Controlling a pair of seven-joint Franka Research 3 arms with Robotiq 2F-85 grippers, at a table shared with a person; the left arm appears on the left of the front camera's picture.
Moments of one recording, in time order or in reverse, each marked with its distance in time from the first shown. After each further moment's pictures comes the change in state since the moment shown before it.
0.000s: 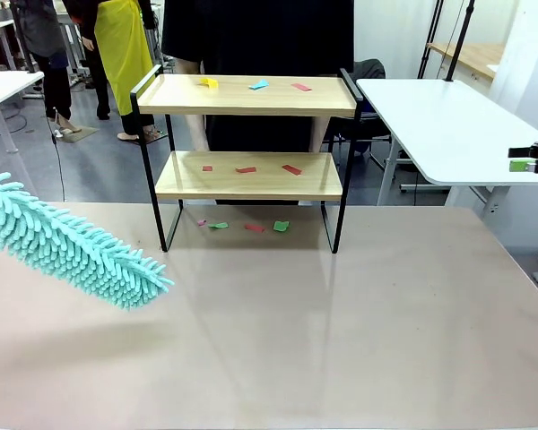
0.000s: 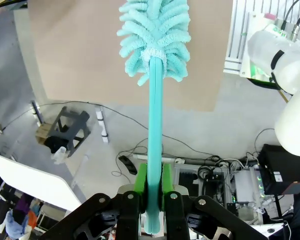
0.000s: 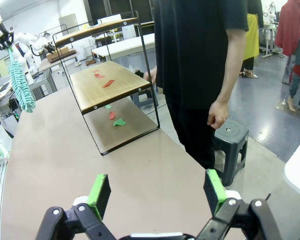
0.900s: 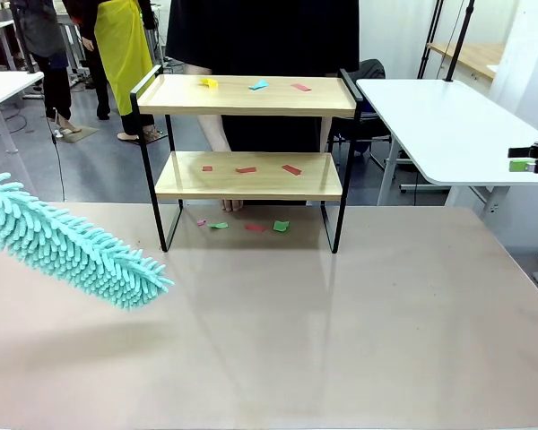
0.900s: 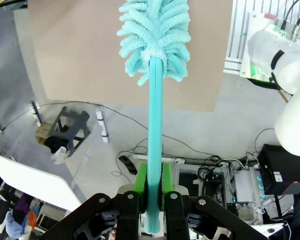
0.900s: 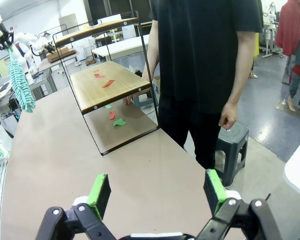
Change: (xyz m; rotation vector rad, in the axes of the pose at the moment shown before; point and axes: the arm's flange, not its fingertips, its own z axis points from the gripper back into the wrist) left arm 0.000 0.000 0.000 0.000 0.000 0.000; right arm 0.000 0.000 0.000 0.000 0.000 0.000
